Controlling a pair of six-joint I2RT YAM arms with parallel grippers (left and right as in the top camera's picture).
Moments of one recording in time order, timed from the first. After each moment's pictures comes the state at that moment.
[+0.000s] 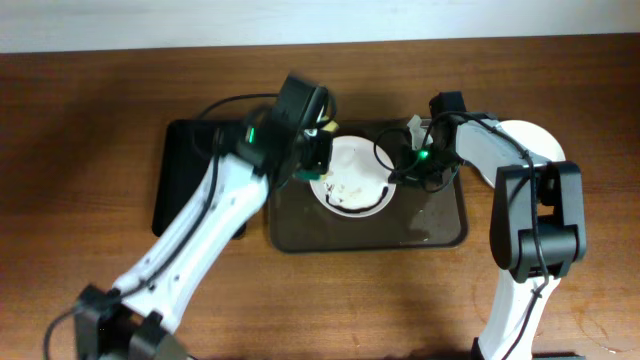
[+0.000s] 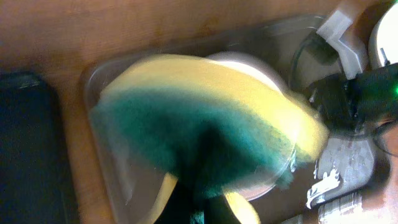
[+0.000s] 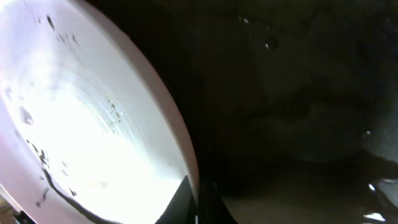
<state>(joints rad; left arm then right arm) -0.54 1.69 1.56 -0.86 -0.04 -0.29 0.06 2.13 1.42 -0.78 -0.55 0.13</state>
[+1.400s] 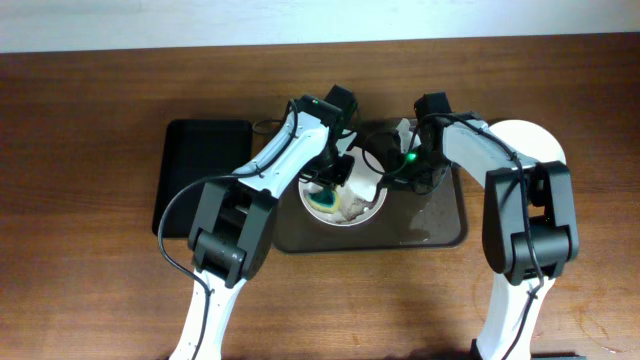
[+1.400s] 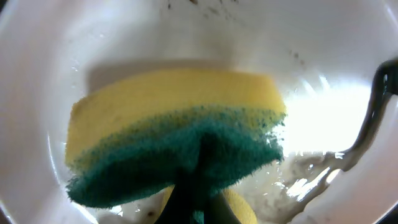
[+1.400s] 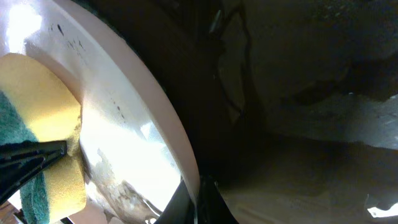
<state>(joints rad) -0.54 2.36 1.96 -1.15 0.16 -0.09 0.12 2.13 1.42 -0.80 -0.52 0.20</state>
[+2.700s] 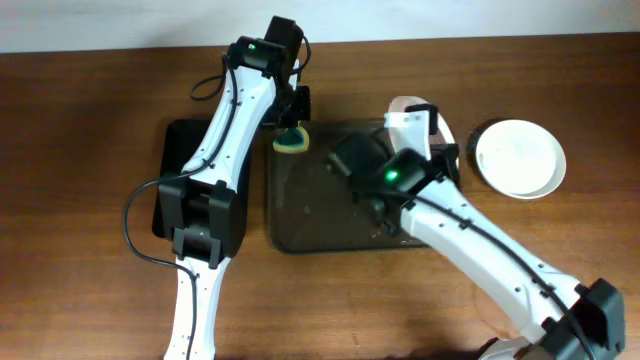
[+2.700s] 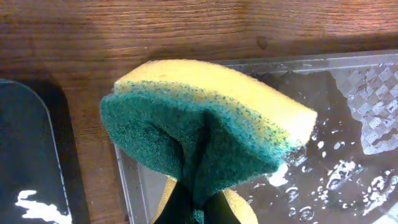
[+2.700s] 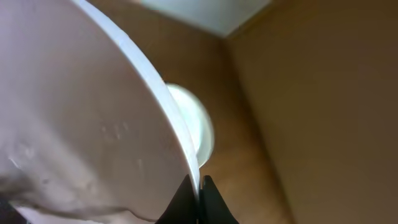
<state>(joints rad) -0.34 2.42 2.42 -1.35 0.09 -0.31 0.68 1.62 1.43 -1.28 1.20 0.65</state>
